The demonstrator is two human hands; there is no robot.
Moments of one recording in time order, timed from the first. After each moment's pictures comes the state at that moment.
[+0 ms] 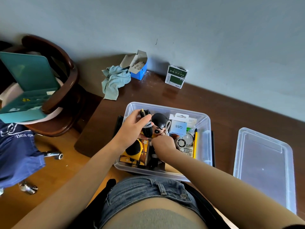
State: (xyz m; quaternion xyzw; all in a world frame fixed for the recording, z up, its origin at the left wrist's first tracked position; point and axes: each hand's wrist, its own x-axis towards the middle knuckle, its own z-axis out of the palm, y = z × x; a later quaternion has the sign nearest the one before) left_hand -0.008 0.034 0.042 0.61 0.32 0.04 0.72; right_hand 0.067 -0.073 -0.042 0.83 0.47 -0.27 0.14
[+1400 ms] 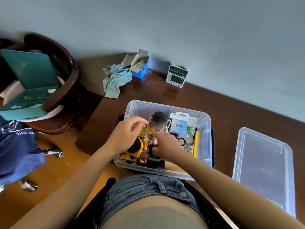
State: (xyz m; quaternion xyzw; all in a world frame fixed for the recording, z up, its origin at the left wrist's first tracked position) left_hand -0.035 0.047 0.015 0.82 0.23 0.05 0.52; right_hand 0.063 -0.090 -0.008 0.86 0.41 -0.30 -0.06
